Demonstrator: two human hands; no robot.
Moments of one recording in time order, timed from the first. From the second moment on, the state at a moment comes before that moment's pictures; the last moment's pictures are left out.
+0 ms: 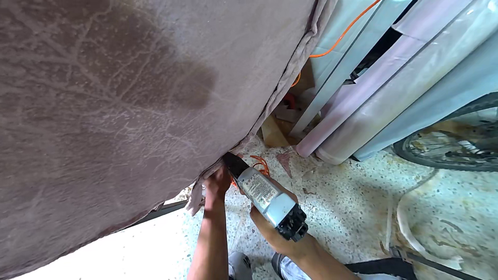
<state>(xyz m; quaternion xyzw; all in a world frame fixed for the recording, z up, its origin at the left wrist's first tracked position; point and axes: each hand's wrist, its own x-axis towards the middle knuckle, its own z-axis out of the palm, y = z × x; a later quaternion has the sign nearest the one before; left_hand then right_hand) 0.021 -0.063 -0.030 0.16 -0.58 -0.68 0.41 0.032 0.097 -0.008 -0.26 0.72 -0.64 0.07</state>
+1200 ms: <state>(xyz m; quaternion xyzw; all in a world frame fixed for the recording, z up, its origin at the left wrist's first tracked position) -0.077 -0.015 -0.012 -0.01 -0.47 -0.72 0.50 -0.057 0.244 -0.015 0.04 0.75 -0.66 0.00</state>
